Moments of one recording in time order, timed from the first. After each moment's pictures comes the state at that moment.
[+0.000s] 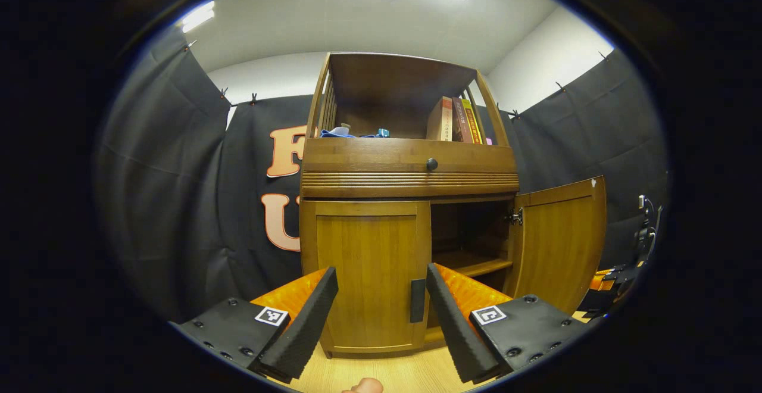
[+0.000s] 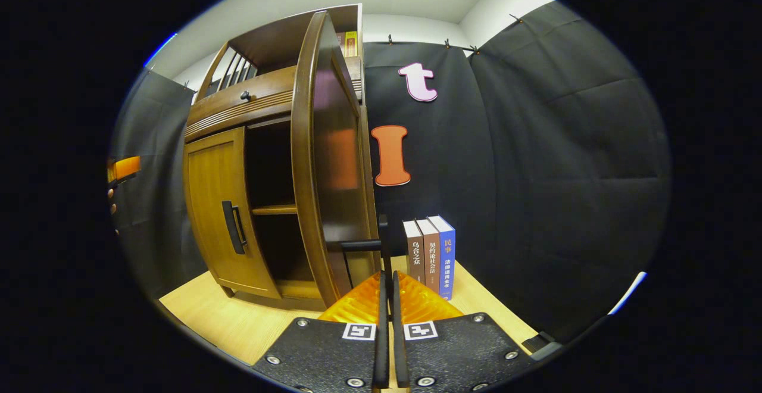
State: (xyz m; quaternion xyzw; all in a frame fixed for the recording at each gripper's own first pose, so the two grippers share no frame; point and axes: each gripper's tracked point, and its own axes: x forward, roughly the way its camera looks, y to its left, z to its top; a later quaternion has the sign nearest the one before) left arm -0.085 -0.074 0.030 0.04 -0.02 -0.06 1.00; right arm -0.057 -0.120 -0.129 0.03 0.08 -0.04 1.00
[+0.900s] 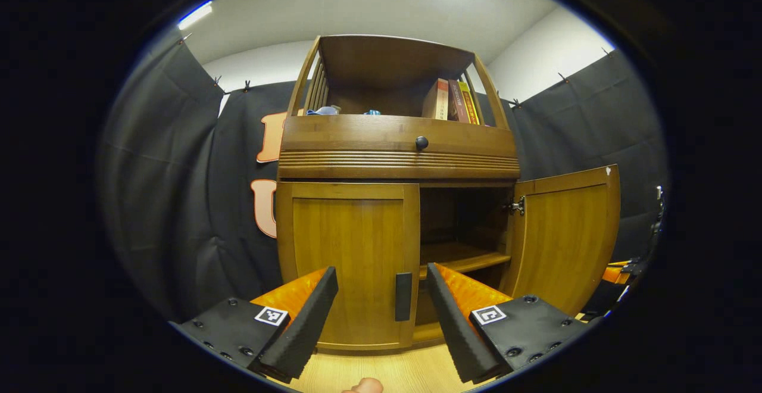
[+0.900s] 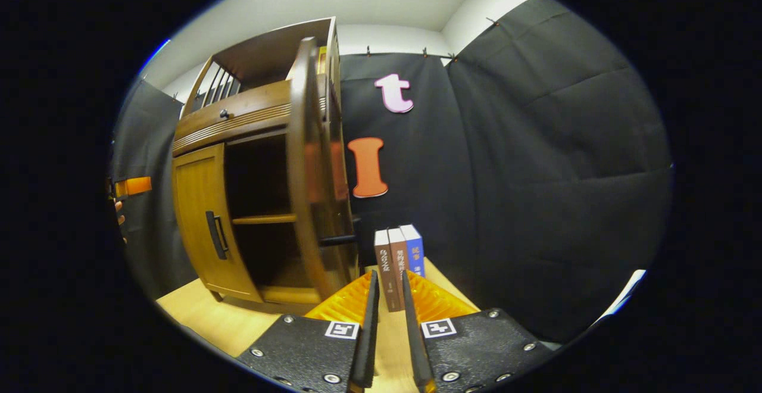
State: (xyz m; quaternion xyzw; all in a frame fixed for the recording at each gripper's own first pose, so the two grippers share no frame) left arm -0.045 -0.113 -0.007 0.04 0.01 -0.06 1.00; right arm -0.095 -0.196 -0.111 0.04 0.04 -0.09 0.99
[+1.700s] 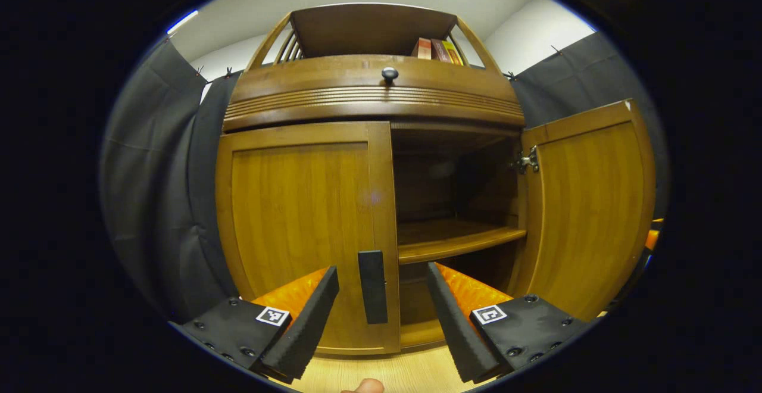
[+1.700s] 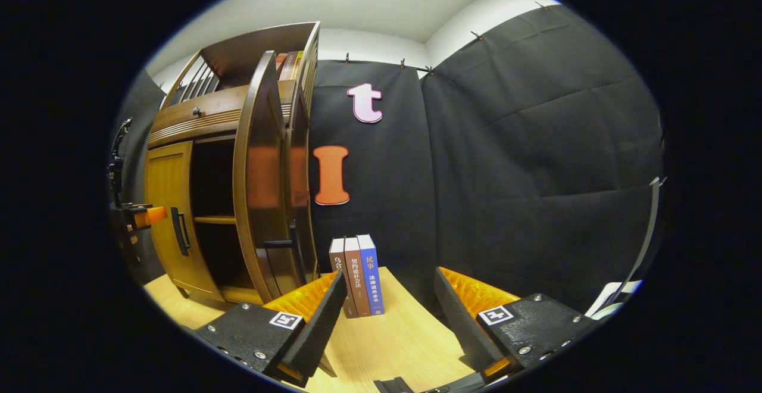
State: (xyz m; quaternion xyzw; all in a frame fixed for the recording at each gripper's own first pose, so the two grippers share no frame) left arm 0.050 -0.168 -0.117 0.06 0.04 -0.06 1.00; right arm -0.103 -0.246 -0.112 0.00 0.03 -0.16 0.99
